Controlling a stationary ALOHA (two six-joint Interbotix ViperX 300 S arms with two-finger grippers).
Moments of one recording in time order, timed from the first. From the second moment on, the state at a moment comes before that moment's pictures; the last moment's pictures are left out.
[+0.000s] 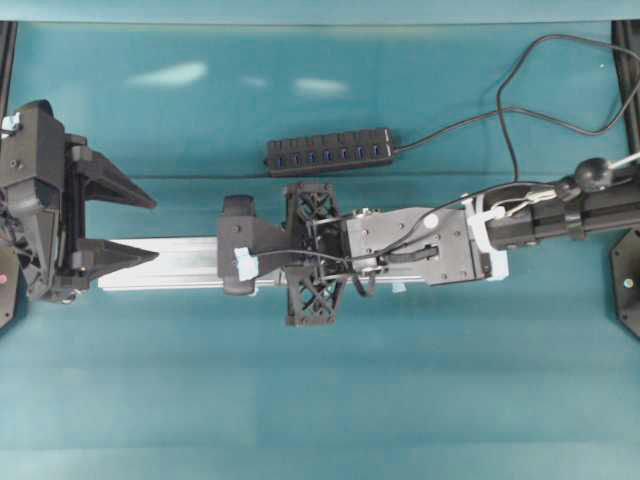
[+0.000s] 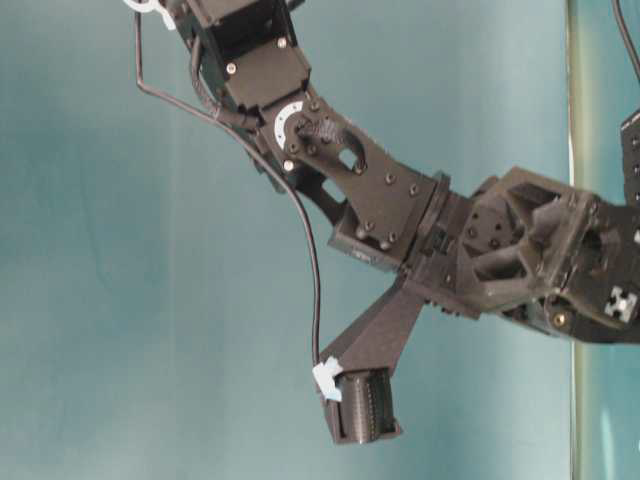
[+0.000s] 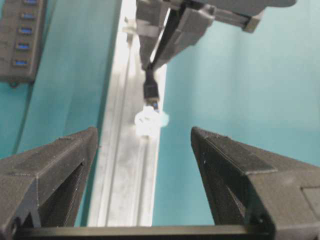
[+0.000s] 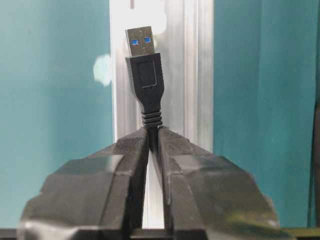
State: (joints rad) left arm 0.06 -0.74 0.97 0.01 0.35 -0.11; right arm 0.02 0.35 0.15 -0.24 0.57 0.15
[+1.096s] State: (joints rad) left arm 0.06 -0.73 0.97 0.01 0.35 -0.11; right arm 0.01 0.41 0.09 -0.20 0.48 0.15
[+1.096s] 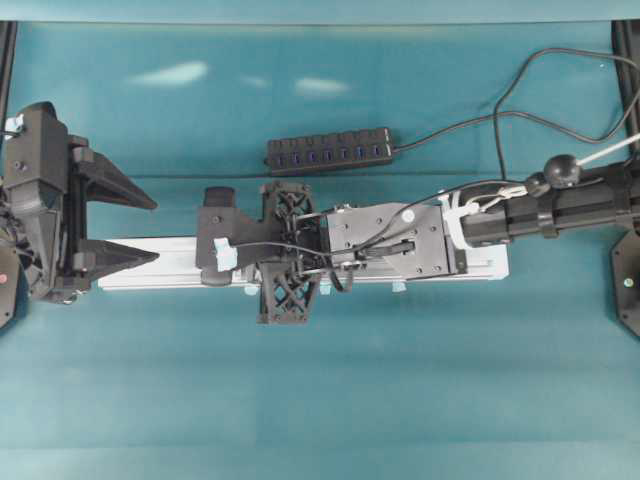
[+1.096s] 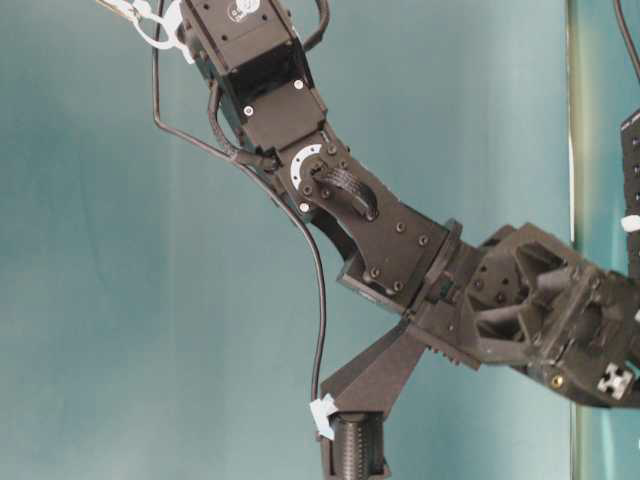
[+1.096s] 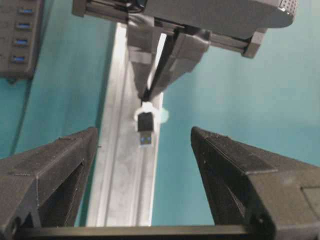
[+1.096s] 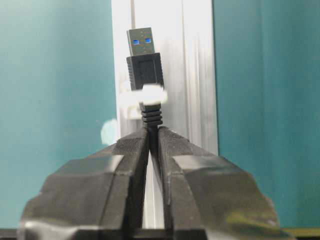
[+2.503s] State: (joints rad) left arm 0.05 -0.29 1.03 0.01 0.01 -0.11; right arm 0.00 0.42 0.09 -0.17 0.44 0.16
